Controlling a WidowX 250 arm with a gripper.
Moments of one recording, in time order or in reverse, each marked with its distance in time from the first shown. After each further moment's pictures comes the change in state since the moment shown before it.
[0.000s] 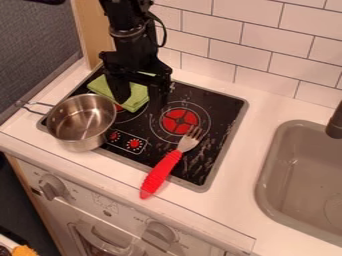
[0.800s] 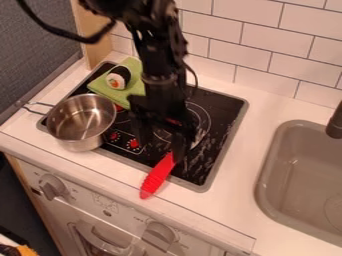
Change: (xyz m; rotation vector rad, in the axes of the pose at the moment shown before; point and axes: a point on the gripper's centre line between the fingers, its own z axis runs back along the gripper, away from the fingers) arm -0.034 -0.054 -0.040 -0.025 0.142 -0.098
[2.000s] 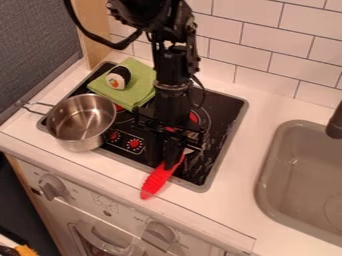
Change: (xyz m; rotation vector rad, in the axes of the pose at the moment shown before) arm -0.004 -0.004 -0.014 -0.005 0.217 0.103
